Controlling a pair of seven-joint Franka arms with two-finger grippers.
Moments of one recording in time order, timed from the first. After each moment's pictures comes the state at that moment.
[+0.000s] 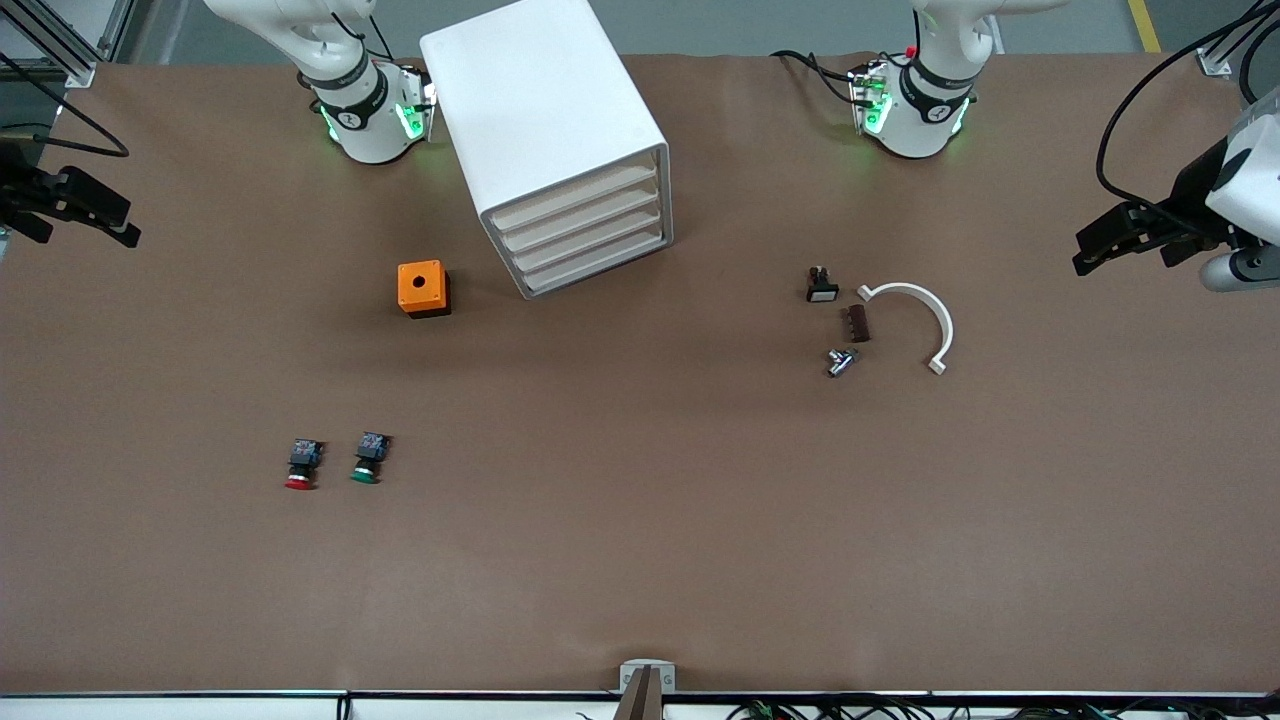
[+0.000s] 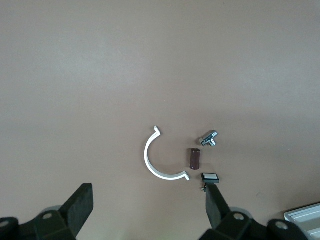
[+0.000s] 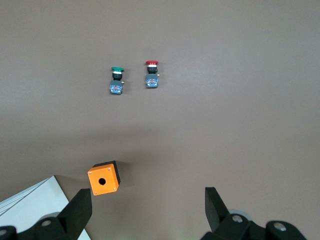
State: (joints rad) left arm 0.03 -0.02 -0.10 -1.58 -0.01 1.56 -0.16; right arm -0.01 -0.13 -0.06 -1.68 -0.02 1.56 0.00
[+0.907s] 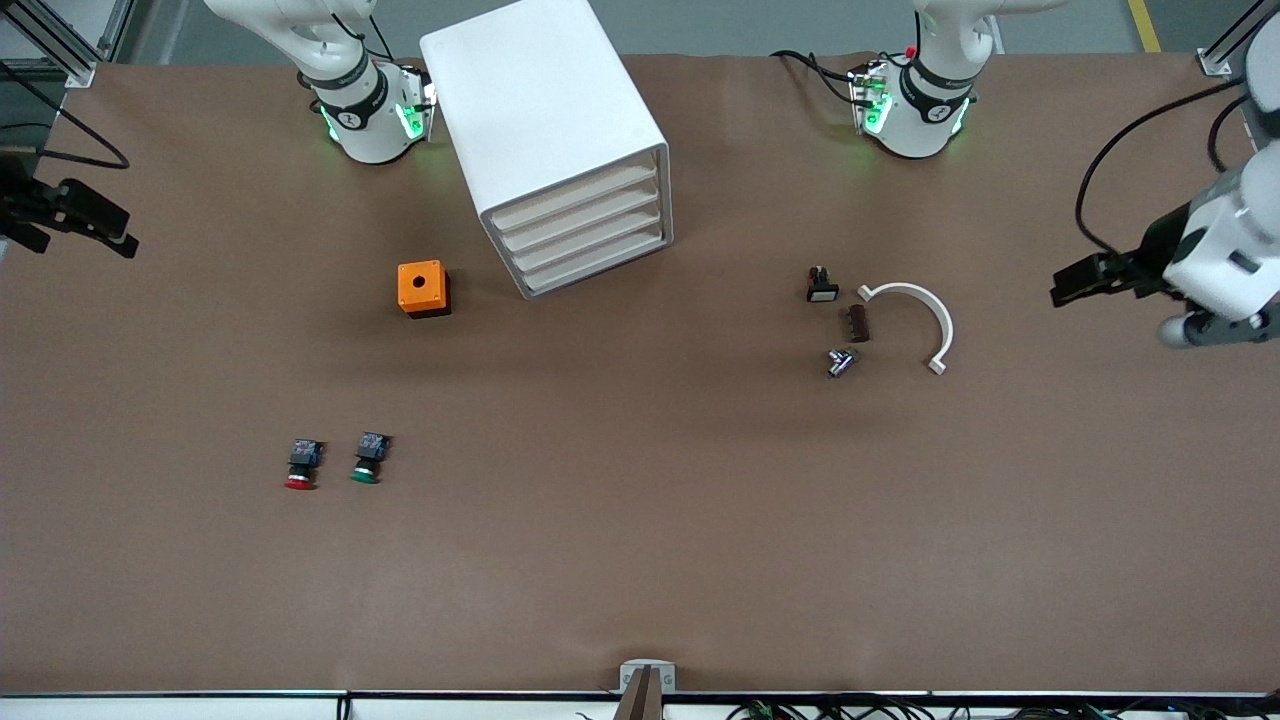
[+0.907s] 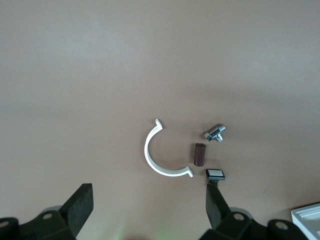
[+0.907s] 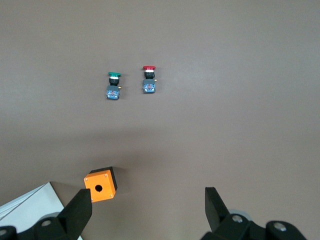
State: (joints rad) left arm 0.03 0.12 -0.11 -1.58 -0.01 1.56 -0.16; right arm -0.01 -0.09 -0.06 -1.68 -0.02 1.61 0.00
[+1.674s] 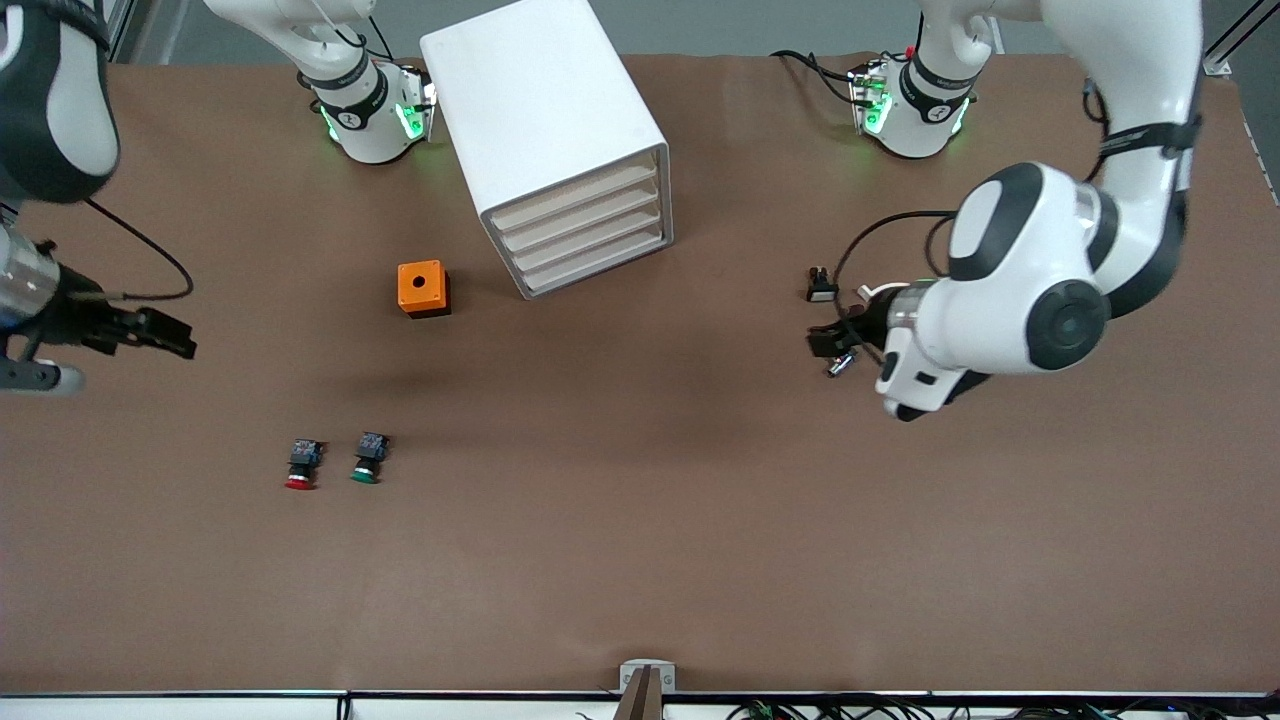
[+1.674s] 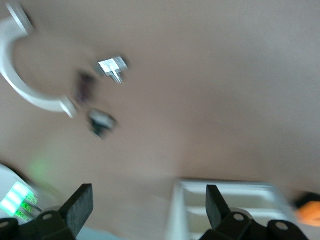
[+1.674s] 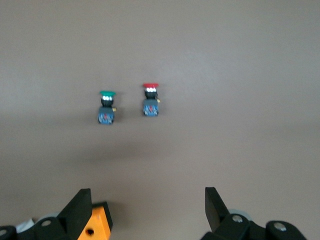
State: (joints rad) left arm -0.27 0.44 -0.14 -1.45 -0.37 1.56 -0.93; right arm -0.01 0.17 -0.06 -1.68 0.01 1.84 0.01
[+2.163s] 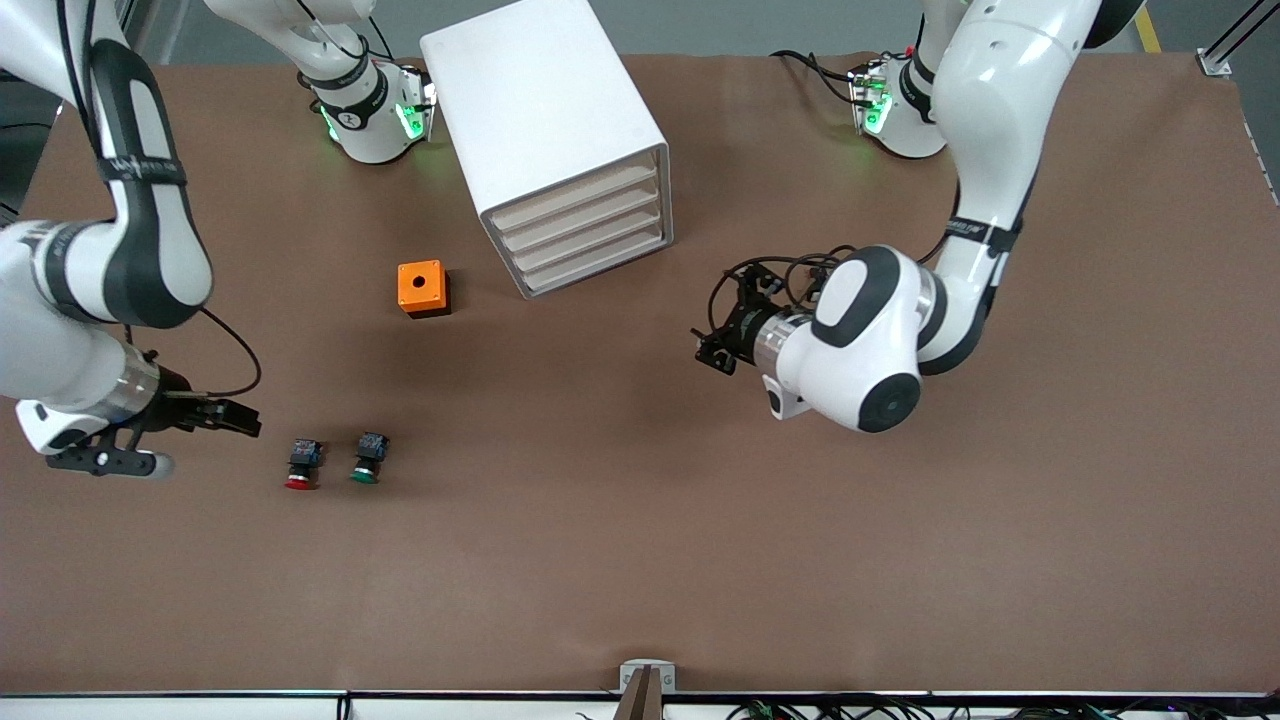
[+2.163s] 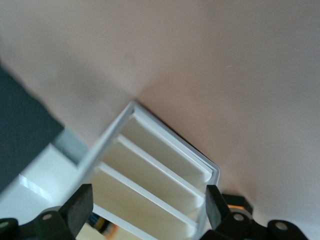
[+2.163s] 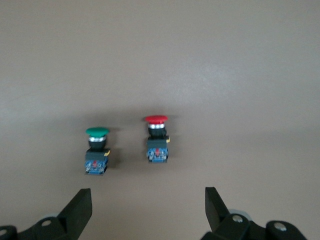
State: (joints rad) left arm -0.38 0.69 -0.14 -1.37 -0.67 1.56 -1.61; right arm -0.01 0.37 -0.06 -1.77 0.05 2.18 0.01
